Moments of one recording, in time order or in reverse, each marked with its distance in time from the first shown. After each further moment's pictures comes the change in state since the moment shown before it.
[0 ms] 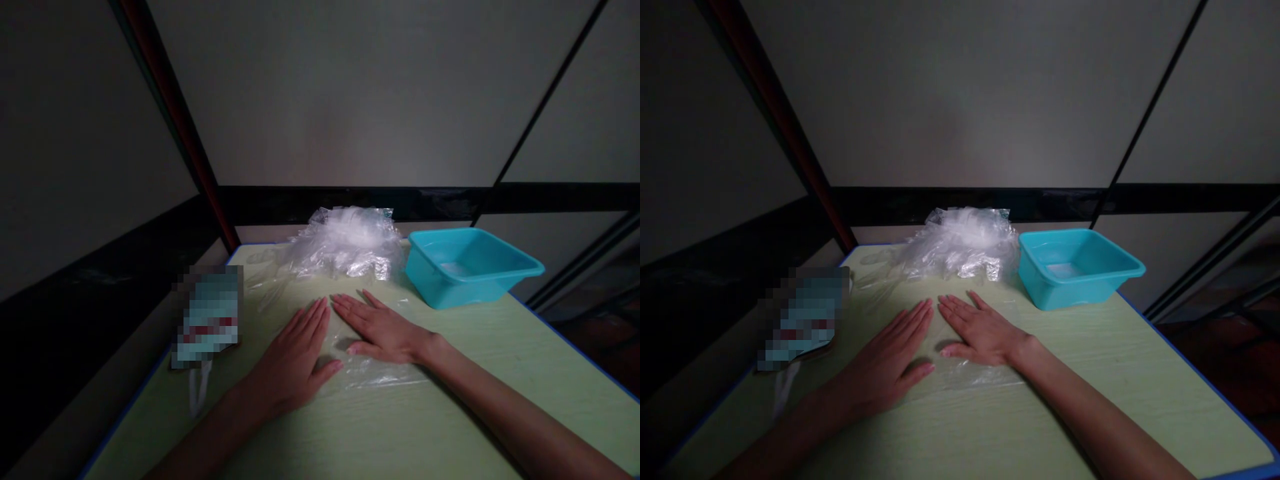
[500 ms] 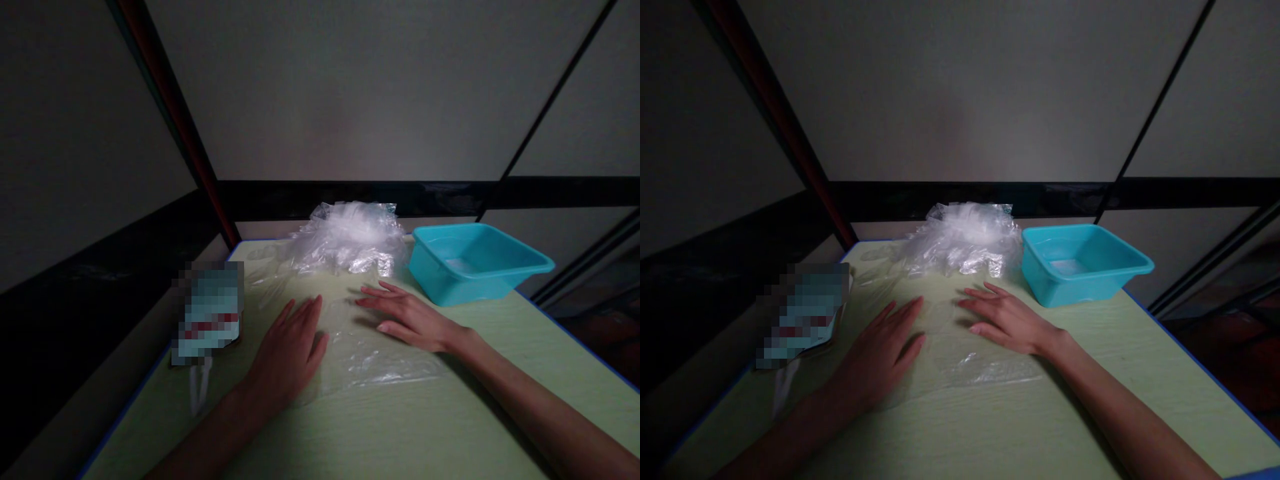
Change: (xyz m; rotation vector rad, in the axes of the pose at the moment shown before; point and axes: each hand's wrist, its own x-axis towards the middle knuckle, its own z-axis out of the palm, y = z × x) left_hand 0.002 -0.003 0.006 0.012 0.259 -0.141; right_hand -0.026 0.018 -0.020 0.072 0.171 -0.066
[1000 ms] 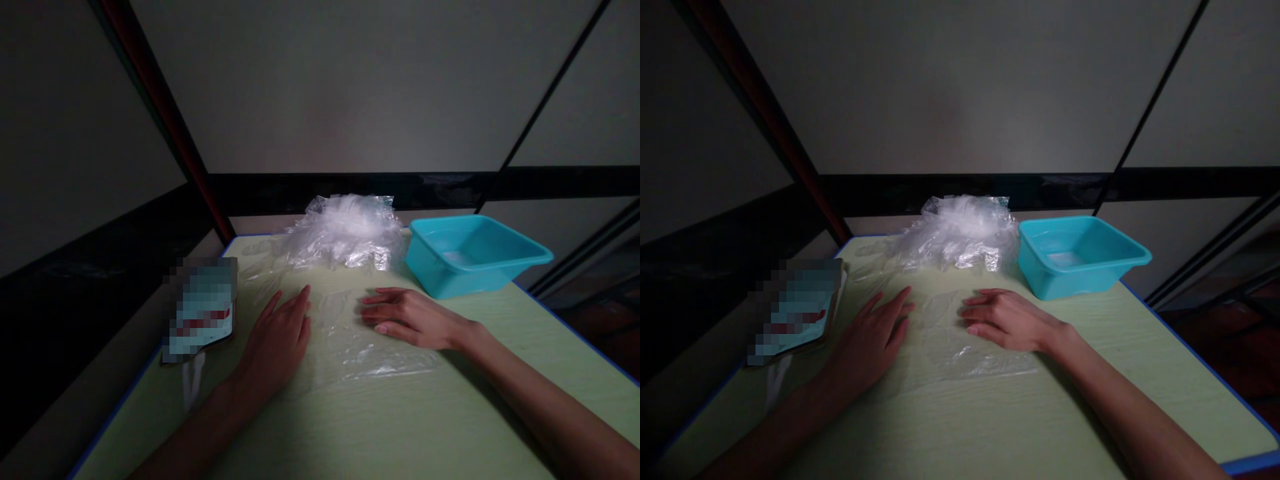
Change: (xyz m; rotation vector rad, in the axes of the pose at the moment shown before) left_hand 0.004 -0.006 -0.004 -0.080 0.010 -0.081; right_hand -0.005 -0.008 -0.010 0.012 -0.132 -0.040
